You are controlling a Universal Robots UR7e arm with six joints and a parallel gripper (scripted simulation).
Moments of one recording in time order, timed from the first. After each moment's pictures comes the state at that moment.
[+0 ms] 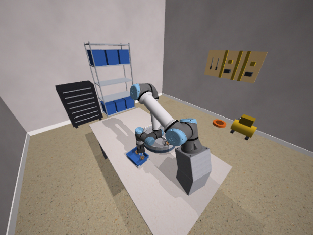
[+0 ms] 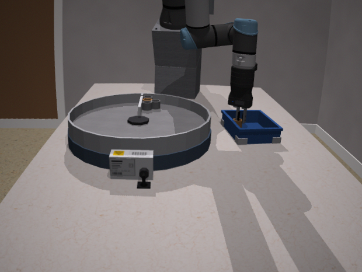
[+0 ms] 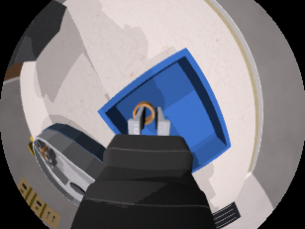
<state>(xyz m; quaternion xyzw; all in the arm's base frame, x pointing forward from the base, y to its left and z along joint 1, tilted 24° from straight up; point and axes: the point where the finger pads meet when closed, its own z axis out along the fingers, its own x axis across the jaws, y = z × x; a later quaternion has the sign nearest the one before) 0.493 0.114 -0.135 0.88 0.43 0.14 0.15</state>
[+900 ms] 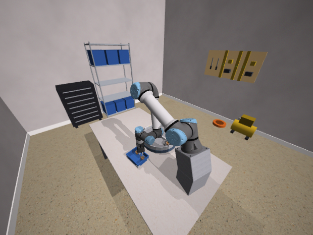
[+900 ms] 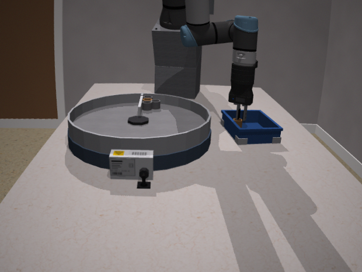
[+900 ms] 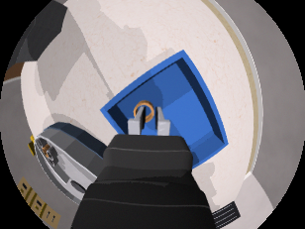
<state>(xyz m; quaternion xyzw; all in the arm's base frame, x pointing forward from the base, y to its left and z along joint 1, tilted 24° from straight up) 0.490 0.116 -0.127 0.88 0.43 0.14 0.15</state>
